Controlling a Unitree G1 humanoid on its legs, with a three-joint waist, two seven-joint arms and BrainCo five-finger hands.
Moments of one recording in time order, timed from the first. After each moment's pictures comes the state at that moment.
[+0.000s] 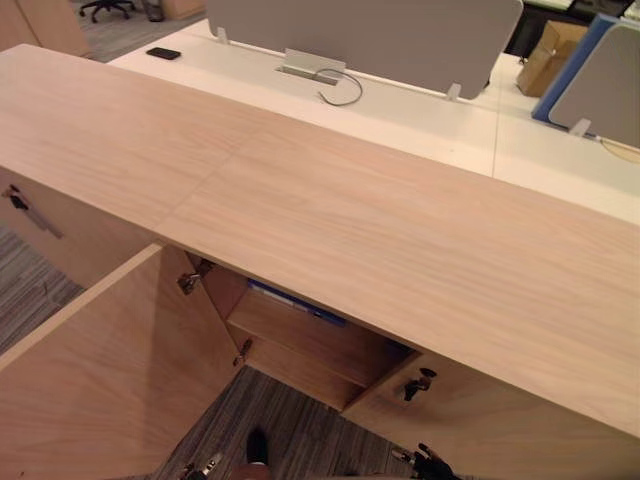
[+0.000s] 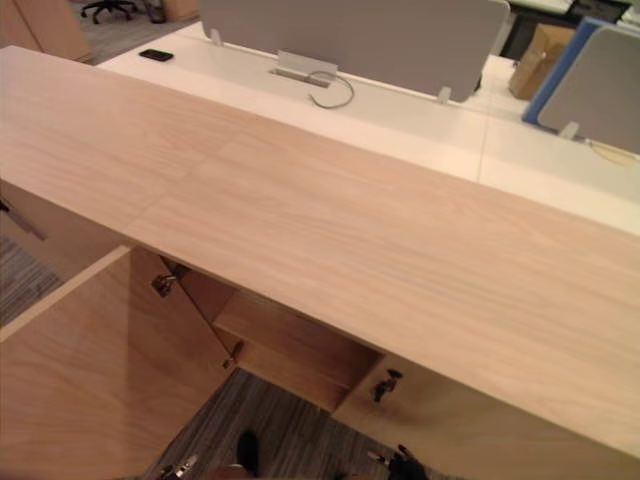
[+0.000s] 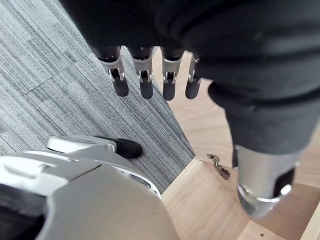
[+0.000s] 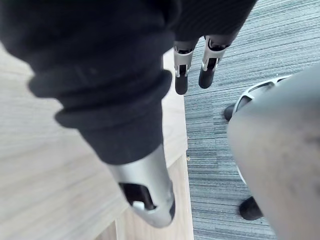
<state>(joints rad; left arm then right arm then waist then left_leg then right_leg) 0.19 0.12 0.24 1.05 -0.24 -0.11 0.04 0.05 -0.01 -0.37 1.14 0.06 -0.03 0.07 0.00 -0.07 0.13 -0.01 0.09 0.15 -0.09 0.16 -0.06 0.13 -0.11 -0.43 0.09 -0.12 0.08</state>
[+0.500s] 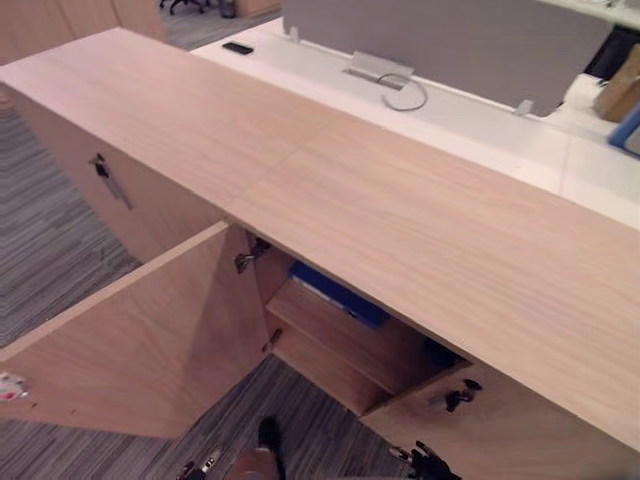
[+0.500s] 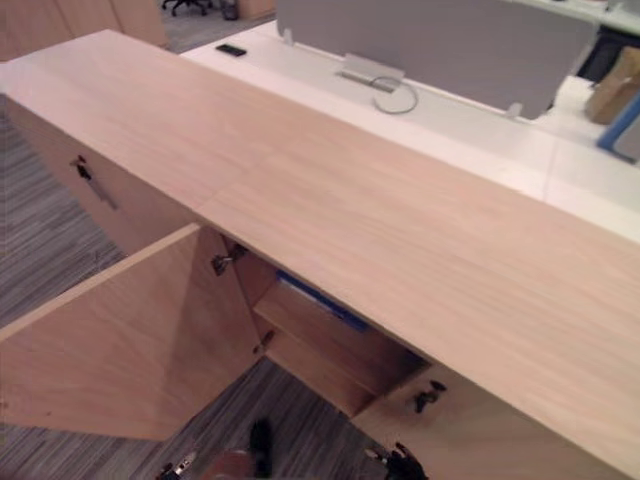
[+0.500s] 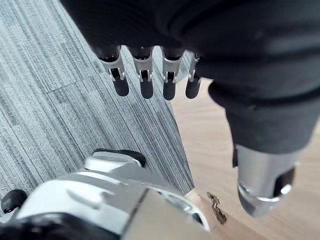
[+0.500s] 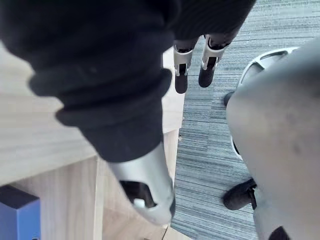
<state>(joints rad) 0.19 0.12 0.25 1.05 -0.28 -0.11 0.04 0.03 -0.01 -0.37 1.14 0.06 -0.03 0.07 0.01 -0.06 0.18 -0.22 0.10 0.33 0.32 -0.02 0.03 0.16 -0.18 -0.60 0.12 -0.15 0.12</state>
